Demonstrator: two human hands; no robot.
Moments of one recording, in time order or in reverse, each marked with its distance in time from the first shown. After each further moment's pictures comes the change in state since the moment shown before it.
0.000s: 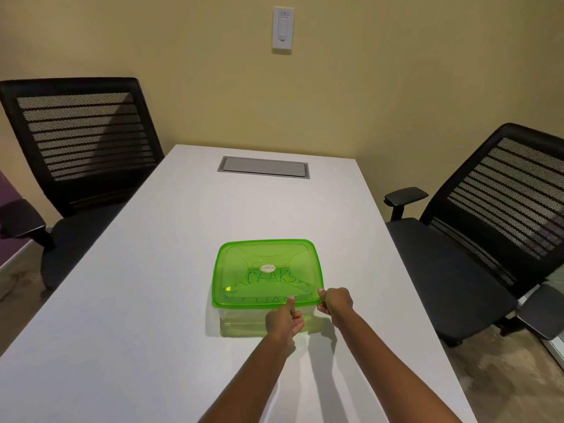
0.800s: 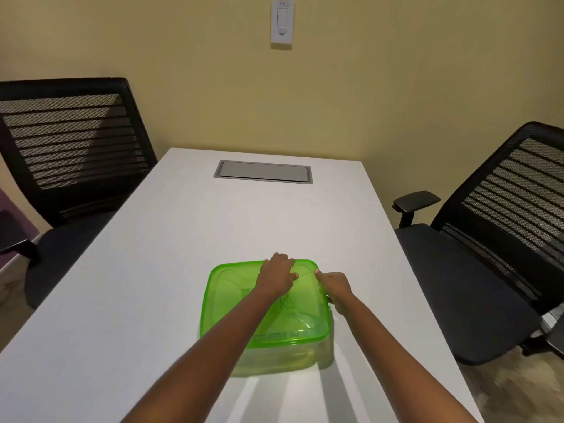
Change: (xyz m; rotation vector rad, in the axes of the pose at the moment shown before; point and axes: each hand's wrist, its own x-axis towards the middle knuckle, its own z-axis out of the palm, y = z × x) left_hand 0.077 0.112 0.048 1.760 -0.122 0.777; right_hand 0.057 -0.063 0.024 -0.207 -0.143 -0.153
